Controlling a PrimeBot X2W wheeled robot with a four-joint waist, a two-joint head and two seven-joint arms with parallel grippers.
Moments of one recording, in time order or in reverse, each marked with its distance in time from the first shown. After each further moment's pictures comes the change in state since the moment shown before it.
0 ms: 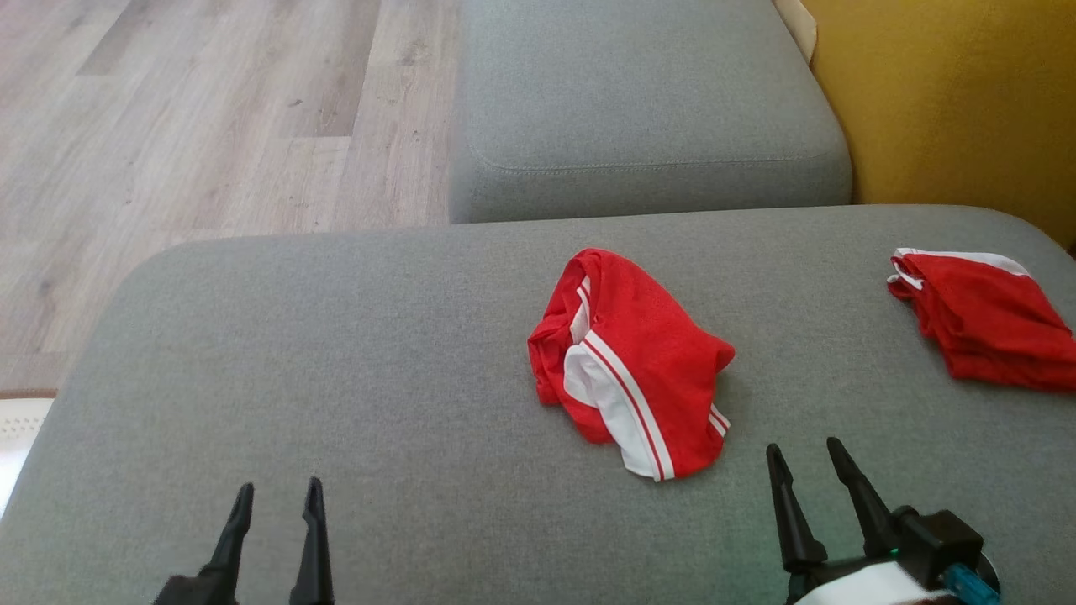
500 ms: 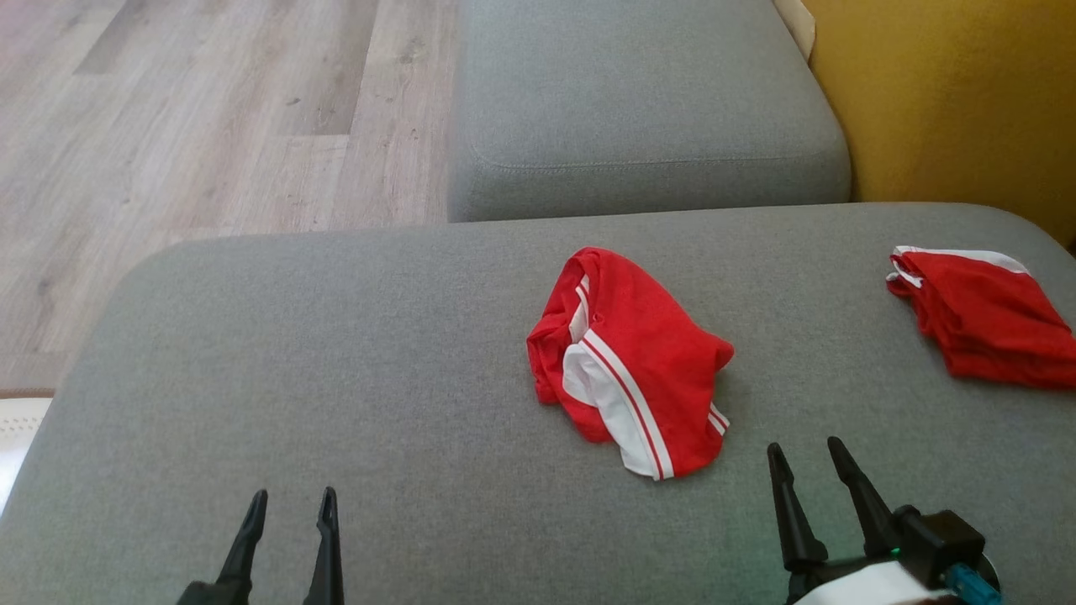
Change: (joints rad) left arm 0.013 0.000 -0.023 0.002 0.075 0.009 0.000; right arm 0.000 0.000 0.000 -0.001 0.009 0.000 0.000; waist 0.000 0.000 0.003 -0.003
